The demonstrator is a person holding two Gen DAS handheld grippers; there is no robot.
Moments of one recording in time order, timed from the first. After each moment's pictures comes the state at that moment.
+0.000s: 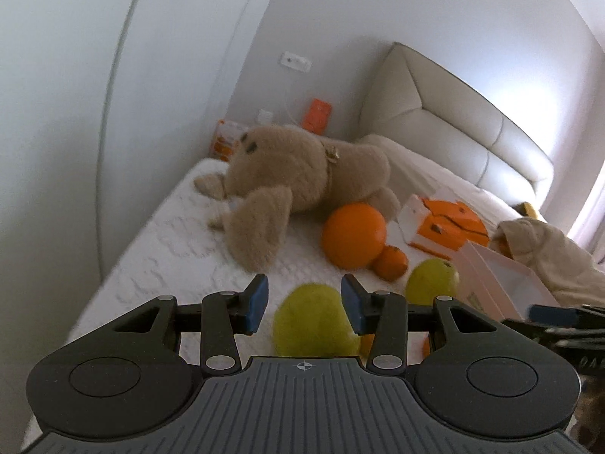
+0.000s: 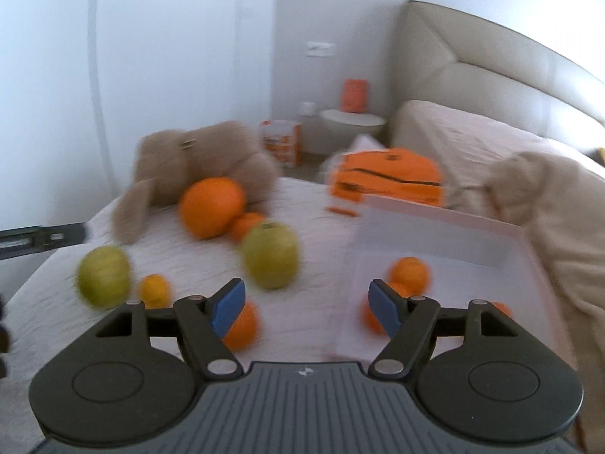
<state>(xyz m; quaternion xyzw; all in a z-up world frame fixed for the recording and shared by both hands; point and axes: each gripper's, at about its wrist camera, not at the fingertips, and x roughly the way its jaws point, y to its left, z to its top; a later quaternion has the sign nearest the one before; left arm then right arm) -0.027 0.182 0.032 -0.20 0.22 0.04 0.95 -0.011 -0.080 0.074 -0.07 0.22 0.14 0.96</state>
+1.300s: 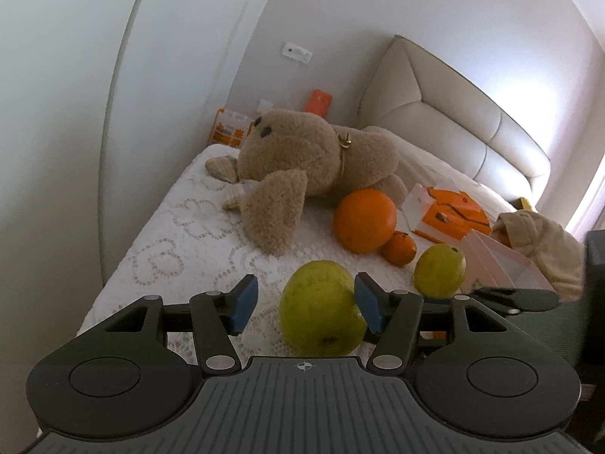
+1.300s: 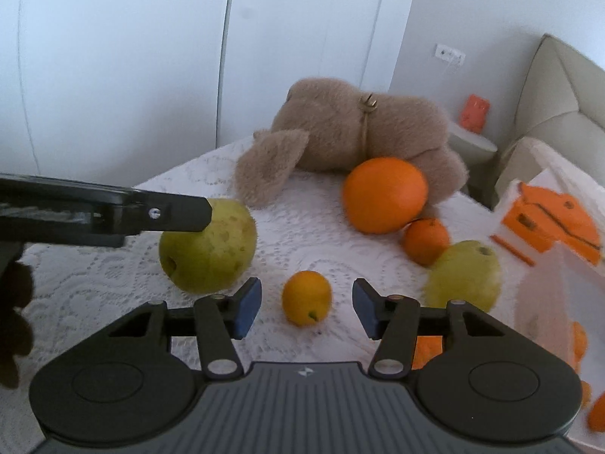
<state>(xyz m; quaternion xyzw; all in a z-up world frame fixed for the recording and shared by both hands) -0.038 0.197 0.022 -0.20 0.23 0.03 0.95 0.029 0.034 0.033 -0.18 0.24 0.25 0.92</state>
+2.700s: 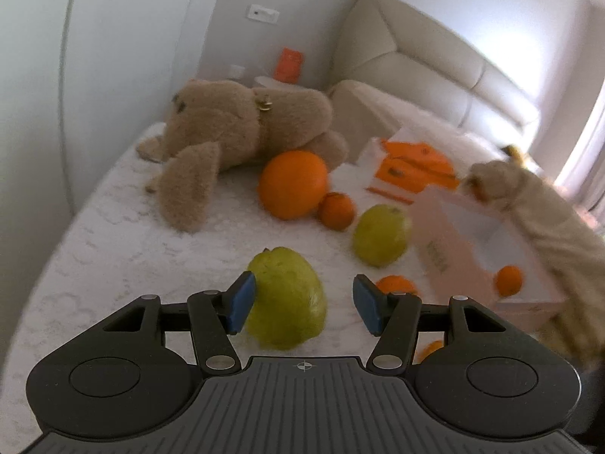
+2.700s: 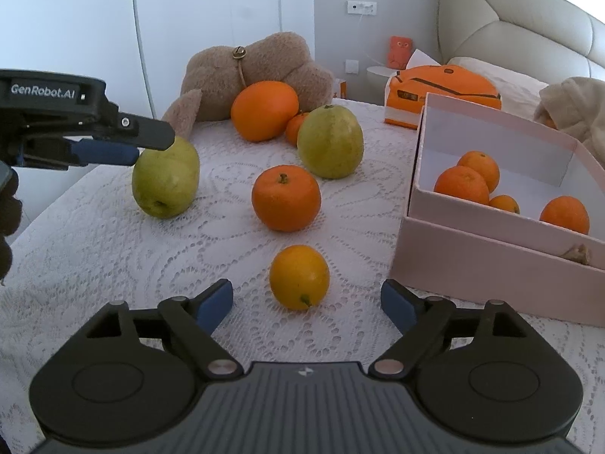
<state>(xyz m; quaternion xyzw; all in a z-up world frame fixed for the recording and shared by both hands) -0.011 0.125 0.045 -0.14 0.30 0.02 0.94 -0.025 -0.091 0.007 -0.05 0.27 0.19 0.94</state>
